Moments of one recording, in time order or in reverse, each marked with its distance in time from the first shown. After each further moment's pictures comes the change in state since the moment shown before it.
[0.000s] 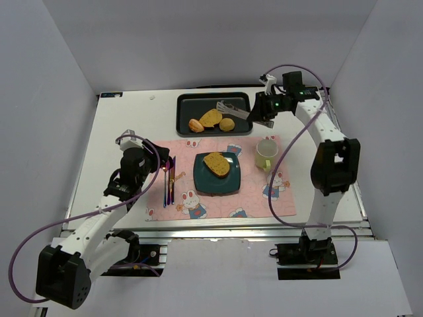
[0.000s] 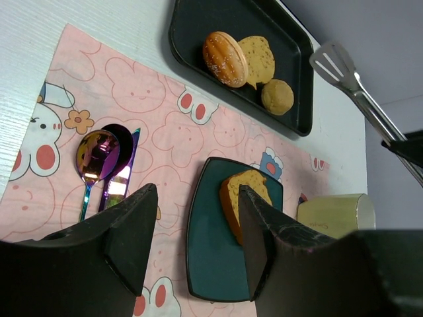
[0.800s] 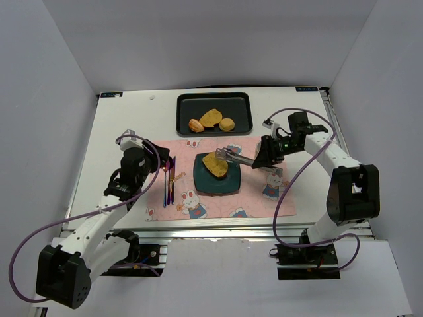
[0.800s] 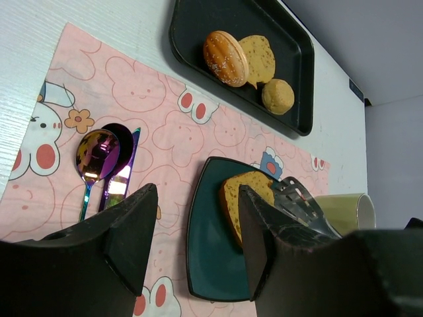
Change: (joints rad) left arm 0.000 0.006 0.000 0.001 0.000 -0.001; right arm -0.014 -0.337 -0.605 -0.113 -0.167 -0.067
